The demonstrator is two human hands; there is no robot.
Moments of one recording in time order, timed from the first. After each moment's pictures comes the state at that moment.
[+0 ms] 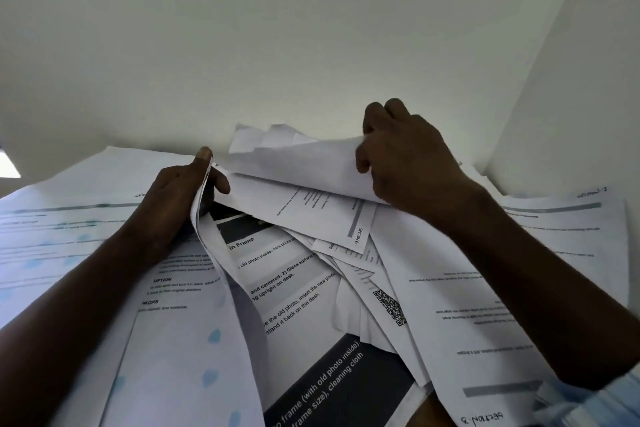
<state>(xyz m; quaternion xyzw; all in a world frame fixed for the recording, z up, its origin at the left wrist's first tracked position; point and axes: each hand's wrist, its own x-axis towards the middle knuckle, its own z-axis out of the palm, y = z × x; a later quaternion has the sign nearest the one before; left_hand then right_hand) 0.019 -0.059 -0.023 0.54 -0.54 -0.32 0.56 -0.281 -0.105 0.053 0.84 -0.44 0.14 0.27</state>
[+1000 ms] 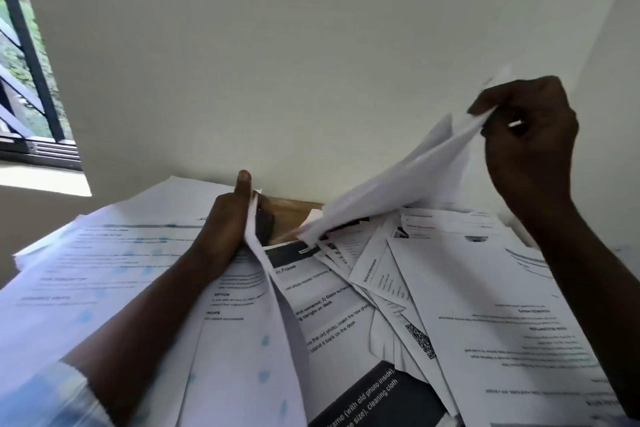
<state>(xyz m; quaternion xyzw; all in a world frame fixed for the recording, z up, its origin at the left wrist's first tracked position) 0.012 -0.057 -0.014 0.51 -0.49 -0.31 0.63 -0.314 -0.087 0.117 0.68 -0.33 0.65 0.02</state>
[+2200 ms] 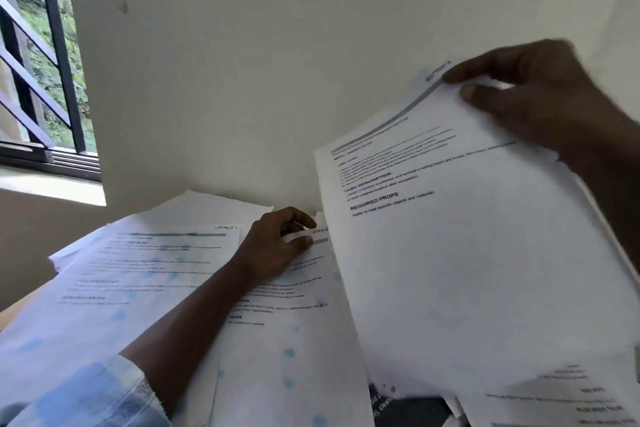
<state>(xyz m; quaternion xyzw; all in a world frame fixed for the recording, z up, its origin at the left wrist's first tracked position) 0.013 -0.060 -0.025 0.55 -0.65 -0.20 0.49 -0.296 -0.048 0.218 0.80 -0.36 0.47 -0.06</state>
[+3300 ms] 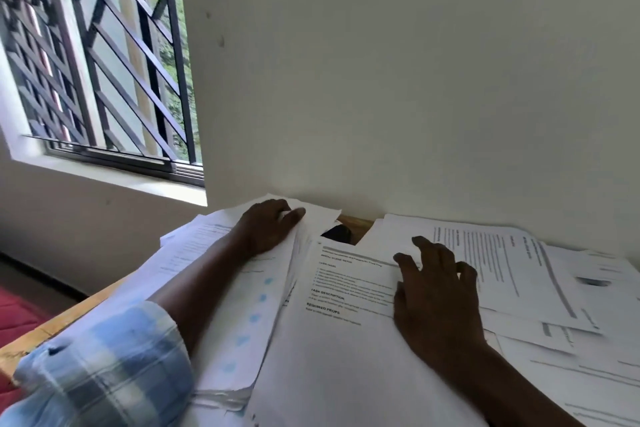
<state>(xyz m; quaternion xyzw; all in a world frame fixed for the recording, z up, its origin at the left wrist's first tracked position) 0.123 -0.055 -0.027 0.76 -0.57 0.02 0.31 -0.199 -0.057 -0.061 0.83 -0.46 0.27 0.18</state>
